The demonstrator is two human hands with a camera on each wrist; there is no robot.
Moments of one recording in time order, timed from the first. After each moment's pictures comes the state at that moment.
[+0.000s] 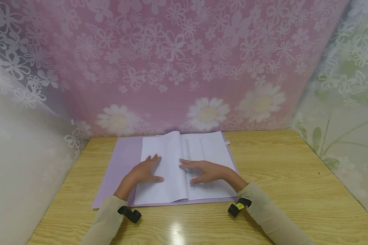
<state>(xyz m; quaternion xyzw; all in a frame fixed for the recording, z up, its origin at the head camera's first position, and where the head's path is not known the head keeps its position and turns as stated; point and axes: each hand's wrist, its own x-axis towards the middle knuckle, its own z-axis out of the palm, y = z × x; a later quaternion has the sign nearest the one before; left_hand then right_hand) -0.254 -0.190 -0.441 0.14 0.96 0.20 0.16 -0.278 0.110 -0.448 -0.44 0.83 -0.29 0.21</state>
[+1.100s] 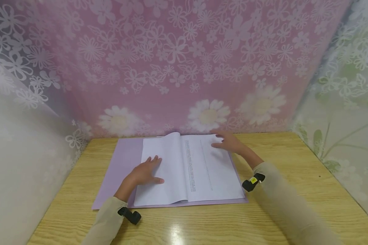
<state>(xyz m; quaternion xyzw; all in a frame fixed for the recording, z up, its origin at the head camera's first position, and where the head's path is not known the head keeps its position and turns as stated) -0.258 -0.192 -0.450 0.15 0.96 0.18 0.14 -0.358 0.186 -0.426 -0.25 0.89 -0.38 0.06</state>
